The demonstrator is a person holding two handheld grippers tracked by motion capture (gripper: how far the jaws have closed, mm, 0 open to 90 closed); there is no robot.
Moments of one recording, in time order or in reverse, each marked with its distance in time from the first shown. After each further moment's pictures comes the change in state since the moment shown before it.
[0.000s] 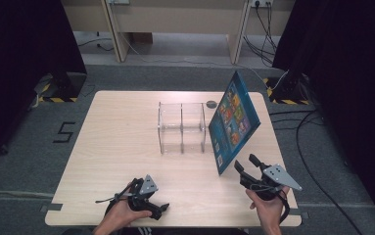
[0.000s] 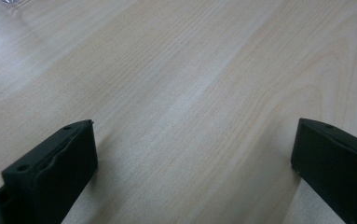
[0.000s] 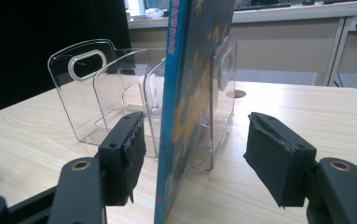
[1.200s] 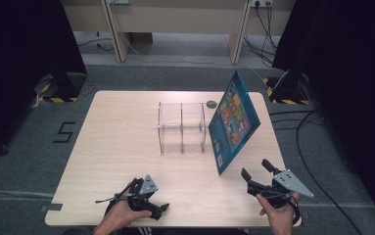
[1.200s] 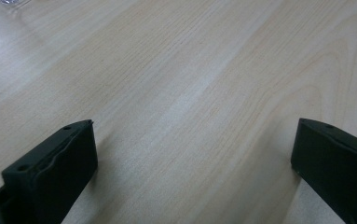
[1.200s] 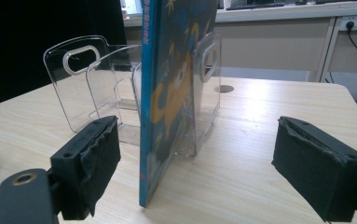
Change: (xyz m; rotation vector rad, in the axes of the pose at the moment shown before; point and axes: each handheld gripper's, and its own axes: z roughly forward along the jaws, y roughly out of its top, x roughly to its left) left arm 0.000 0.000 0.000 -0.003 -0.002 0.002; right arm -0.014 -0.005 -0.025 0.007 -0.015 -0.004
